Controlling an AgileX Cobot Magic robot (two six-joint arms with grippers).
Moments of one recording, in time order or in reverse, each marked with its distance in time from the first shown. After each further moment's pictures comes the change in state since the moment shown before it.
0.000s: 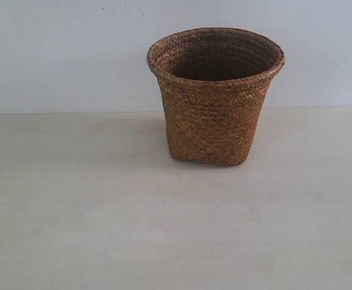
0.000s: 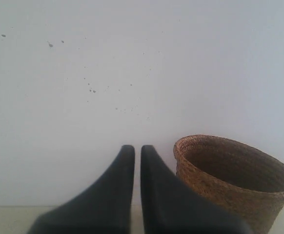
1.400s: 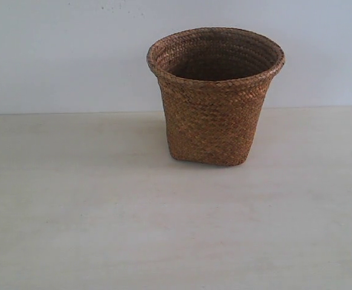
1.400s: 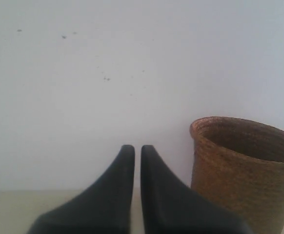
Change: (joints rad) left arm 0.109 -0.140 0.135 0.250 0.049 -0.200; right arm 0.000 0.000 0.000 0.004 0.000 0.000
